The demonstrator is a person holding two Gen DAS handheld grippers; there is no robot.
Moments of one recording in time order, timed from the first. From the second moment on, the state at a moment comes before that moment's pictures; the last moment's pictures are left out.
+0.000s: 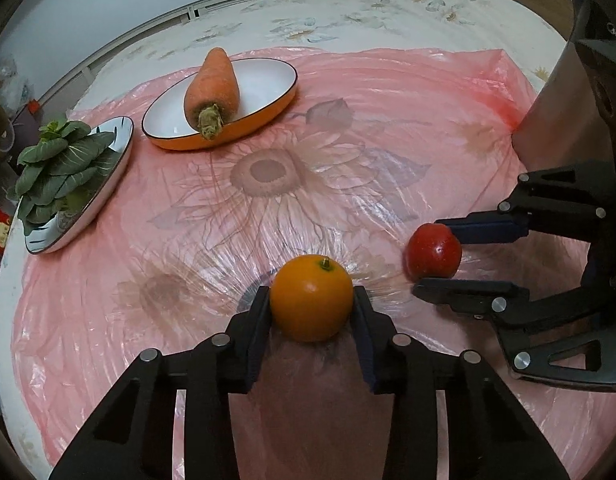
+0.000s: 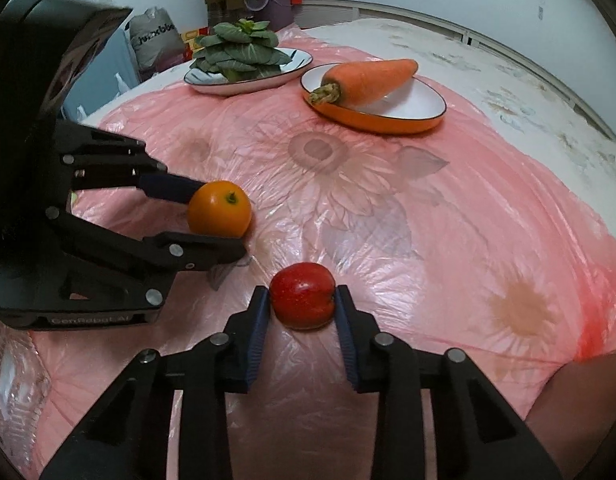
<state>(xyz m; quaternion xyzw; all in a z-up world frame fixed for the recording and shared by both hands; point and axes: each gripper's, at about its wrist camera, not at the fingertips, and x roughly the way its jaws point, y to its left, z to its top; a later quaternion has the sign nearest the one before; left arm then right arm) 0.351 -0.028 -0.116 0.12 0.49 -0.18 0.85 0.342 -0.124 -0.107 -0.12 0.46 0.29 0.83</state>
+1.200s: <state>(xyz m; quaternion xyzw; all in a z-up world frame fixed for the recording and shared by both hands) 0.260 0.042 -0.039 0.03 0.46 -0.12 0.88 0.213 -0.180 -0.035 -0.03 0.43 0.26 0.86</state>
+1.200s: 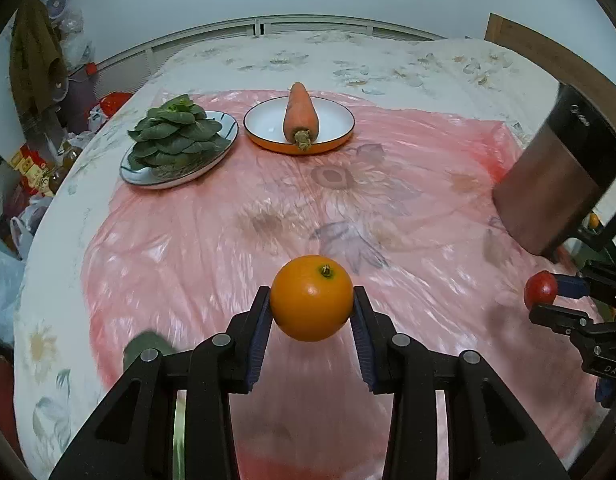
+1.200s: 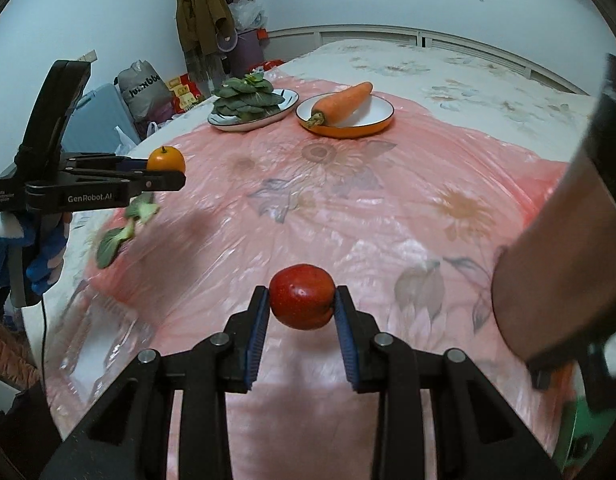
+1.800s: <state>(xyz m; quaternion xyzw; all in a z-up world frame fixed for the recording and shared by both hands) 0.148 0.000 0.000 0.02 0.44 -0.15 0.89 0.097 -0.230 -0.003 0.00 0.42 0.22 0.88</state>
